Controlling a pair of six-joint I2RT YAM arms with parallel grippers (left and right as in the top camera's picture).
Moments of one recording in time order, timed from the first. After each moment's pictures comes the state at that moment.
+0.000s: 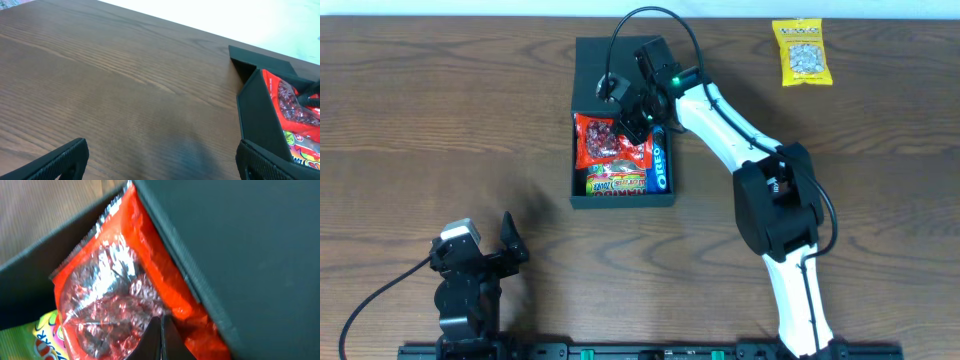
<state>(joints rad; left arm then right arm) 0.08 0.01 0.13 -0.44 -0.09 -0.23 0.48 2.34 1.92 -0.72 -0.53 -0.41</state>
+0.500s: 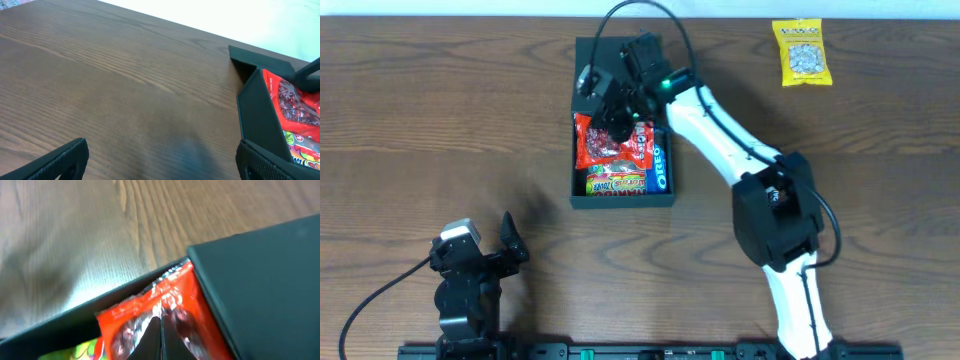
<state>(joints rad) 0.08 0.01 0.13 -0.44 -0.09 -0.23 0.54 2.30 1.92 -0.64 -0.57 -0.40</state>
